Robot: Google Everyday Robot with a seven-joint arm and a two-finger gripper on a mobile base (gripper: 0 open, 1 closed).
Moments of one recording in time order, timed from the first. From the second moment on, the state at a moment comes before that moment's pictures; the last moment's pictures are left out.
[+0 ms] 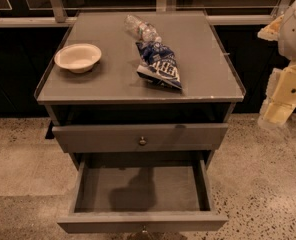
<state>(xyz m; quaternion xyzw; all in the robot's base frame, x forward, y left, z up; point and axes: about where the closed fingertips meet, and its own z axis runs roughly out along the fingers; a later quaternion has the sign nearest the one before) 0.438 -0.212 0.993 -0.60 0.78 -0.05 0.18</state>
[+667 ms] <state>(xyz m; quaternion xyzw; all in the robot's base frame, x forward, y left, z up) 0.444 -0.208 0.988 -0.61 0.77 -0.04 0.19</state>
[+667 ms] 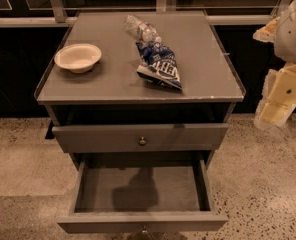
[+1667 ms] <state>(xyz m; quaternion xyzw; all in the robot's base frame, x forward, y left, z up) 0.597 -0.076 0.927 -0.73 0.61 0.14 0.26</state>
